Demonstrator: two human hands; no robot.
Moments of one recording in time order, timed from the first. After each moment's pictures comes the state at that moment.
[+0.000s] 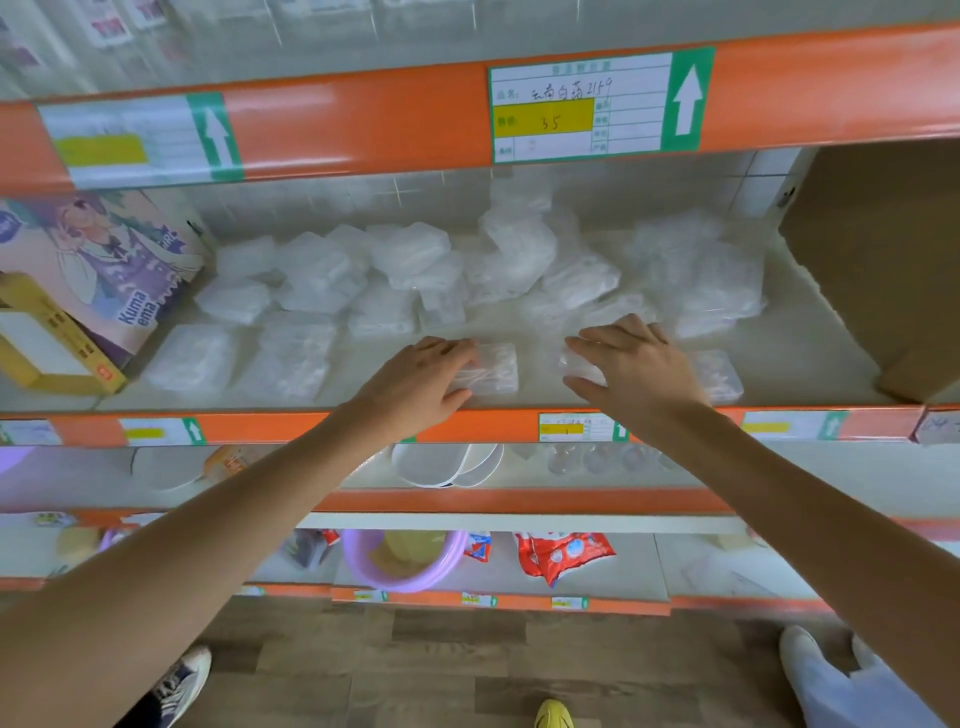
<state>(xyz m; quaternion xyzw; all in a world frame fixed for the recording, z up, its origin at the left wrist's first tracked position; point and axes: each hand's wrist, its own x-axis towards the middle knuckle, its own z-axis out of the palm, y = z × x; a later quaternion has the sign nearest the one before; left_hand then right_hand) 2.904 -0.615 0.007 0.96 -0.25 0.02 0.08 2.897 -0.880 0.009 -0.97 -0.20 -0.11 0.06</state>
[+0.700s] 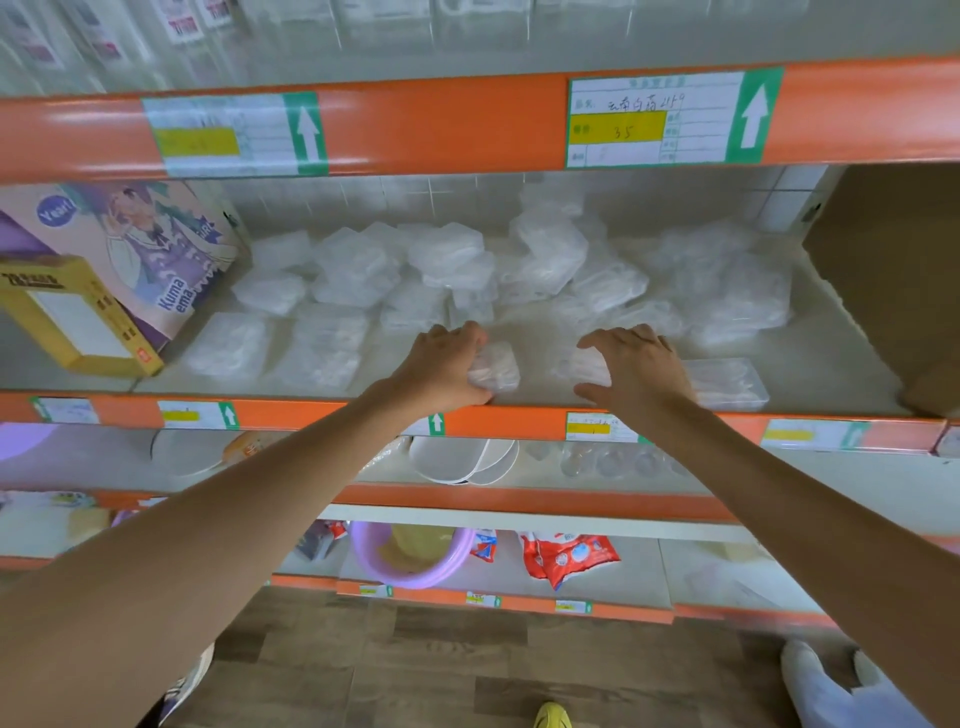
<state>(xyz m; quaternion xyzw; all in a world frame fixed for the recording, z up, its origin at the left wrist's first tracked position) 2.916 -0.610 0.010 0.98 -0.12 -0.07 0.15 2.906 -0.852 0.006 -0.99 -0.13 -0.01 0.10</state>
